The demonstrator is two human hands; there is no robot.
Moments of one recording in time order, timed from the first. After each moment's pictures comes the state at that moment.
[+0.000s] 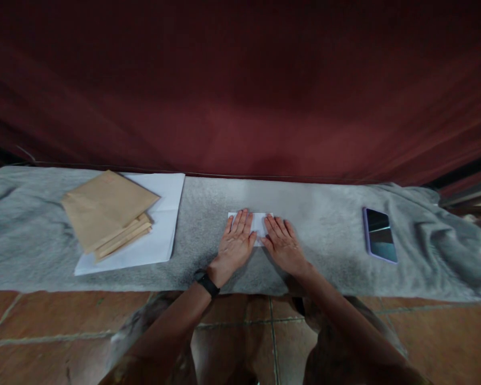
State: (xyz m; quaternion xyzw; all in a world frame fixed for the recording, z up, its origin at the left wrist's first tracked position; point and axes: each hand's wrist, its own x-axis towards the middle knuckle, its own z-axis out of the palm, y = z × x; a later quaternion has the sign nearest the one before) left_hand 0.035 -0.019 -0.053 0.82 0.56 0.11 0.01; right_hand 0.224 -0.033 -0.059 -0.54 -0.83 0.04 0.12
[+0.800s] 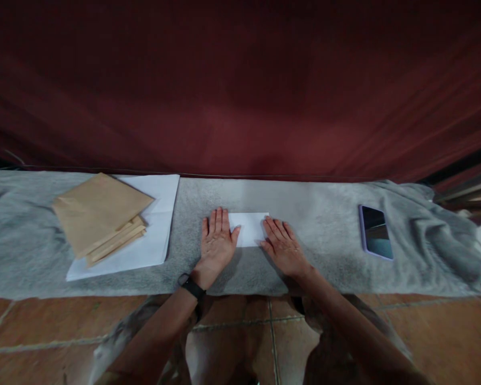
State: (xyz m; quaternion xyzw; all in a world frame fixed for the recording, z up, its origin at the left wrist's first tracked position) left_hand 0.009 -0.016 -0.061 0.73 0.66 0.16 -0.02; right_hand 0.235 -0.040 -0.058 -0.54 -0.83 0.06 0.12
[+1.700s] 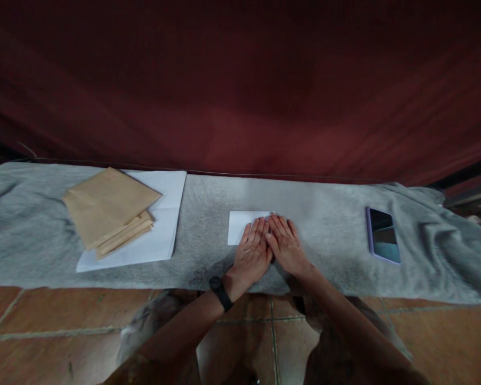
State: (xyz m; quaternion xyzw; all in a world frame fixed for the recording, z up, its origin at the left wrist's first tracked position) left_hand 0.073 -0.049 -0.058 0.85 0.52 0.13 0.03; right_hand 0.225 -0.034 -0.056 -0.55 -0.82 0.08 0.13
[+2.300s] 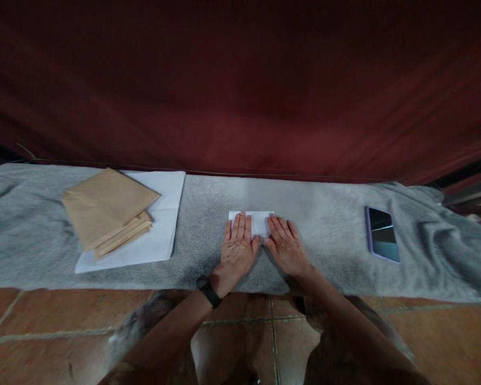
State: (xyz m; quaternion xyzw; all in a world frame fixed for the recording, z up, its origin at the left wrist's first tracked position) left_hand 0.047 -0.040 -0.053 0.78 0.61 0.10 0.01; right_hand 0.227 -0.039 -0.060 -0.55 -0.83 0.03 0.13
